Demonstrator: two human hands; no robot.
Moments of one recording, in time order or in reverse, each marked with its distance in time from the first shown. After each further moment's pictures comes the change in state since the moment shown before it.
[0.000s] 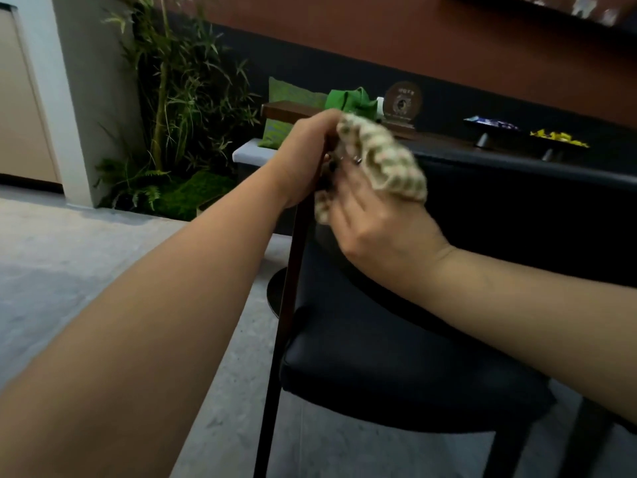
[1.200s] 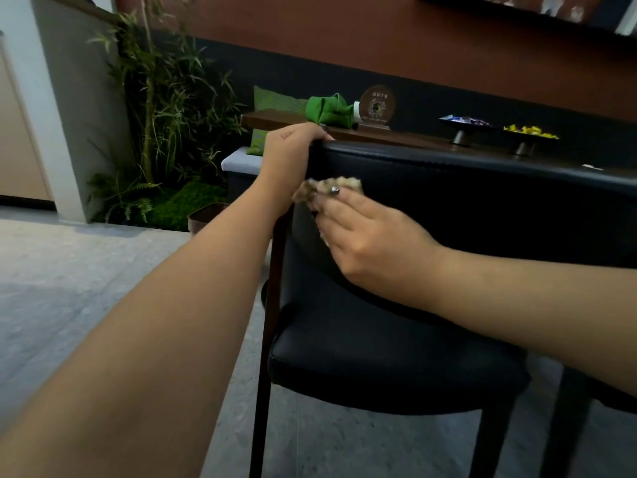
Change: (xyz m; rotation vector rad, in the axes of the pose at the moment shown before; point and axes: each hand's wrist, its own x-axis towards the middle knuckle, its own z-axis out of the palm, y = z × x) left_hand -0.016 0.001 0.028 0.155 0.259 0.293; right_hand -0.041 0.019 -0.016 0.081 0.045 -0.130
